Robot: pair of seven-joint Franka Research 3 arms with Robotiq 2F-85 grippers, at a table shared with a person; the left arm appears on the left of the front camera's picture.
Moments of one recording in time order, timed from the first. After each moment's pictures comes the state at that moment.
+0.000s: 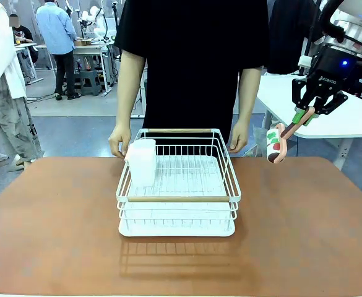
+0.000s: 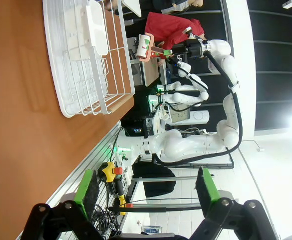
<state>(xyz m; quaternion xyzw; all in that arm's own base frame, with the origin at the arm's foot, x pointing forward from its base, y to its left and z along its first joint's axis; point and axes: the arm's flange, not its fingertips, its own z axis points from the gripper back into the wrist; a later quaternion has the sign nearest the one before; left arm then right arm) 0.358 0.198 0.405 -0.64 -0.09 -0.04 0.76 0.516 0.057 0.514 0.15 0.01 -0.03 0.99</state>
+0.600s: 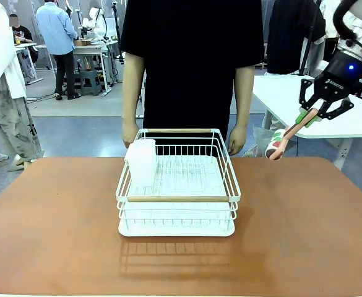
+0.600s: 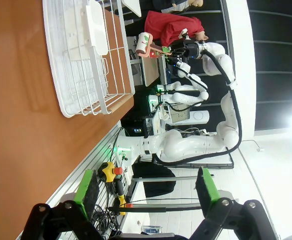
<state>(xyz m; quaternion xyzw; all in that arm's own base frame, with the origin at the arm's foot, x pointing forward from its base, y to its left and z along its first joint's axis) 0.358 0.198 0.405 -0.64 -0.09 -0.04 0.76 0.514 0.018 0.496 0.23 0.01 -0.22 0.95</state>
